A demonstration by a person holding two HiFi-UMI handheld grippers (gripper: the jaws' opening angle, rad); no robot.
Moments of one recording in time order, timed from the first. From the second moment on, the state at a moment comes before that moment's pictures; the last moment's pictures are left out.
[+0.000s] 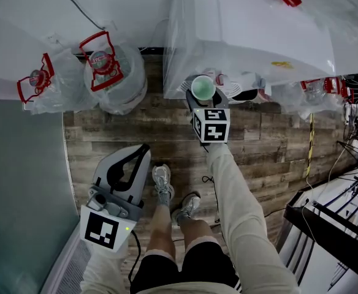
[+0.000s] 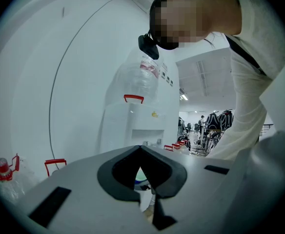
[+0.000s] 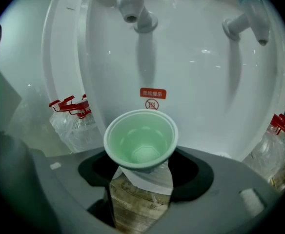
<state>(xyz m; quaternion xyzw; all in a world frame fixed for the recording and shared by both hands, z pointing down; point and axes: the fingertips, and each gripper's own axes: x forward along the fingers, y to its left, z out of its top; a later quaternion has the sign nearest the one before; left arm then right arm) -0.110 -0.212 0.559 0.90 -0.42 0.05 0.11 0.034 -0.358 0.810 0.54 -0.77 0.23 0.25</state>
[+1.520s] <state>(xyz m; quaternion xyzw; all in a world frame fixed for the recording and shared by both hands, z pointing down) -0.076 -0.187 0.494 0.90 -0.42 0.04 0.08 0.063 -0.246 0.648 0.55 -0.80 0.18 0.12</state>
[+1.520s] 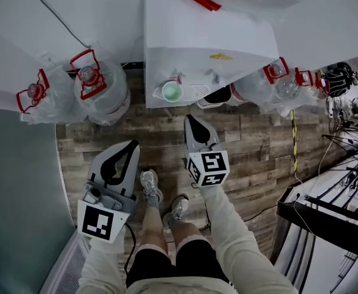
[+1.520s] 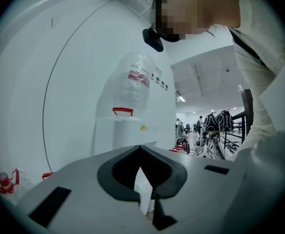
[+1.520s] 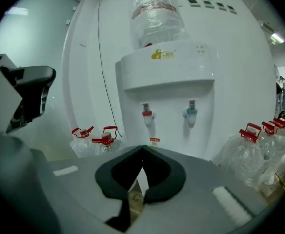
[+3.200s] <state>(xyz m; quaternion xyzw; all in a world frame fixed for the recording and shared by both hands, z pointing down) -0.034 -0.087 0.263 0.90 -0.43 0.00 0.00 0.104 -0.090 0.328 0.54 -0.84 0.08 0.05</state>
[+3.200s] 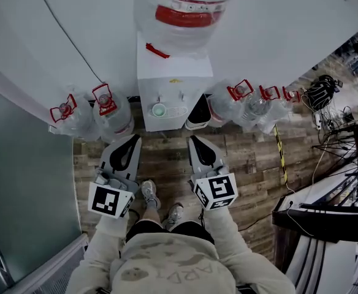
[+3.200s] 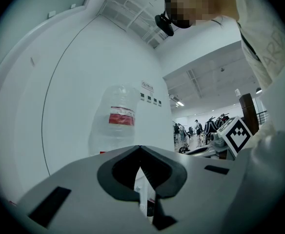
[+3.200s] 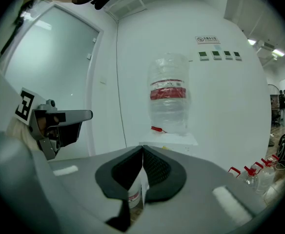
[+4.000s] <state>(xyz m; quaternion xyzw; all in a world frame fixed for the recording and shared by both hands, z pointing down) -0.025 -0.029 0.210 0.90 -0.44 -0.02 -0.04 0.112 -0.033 0.256 0.54 -0.84 0.03 0.02</state>
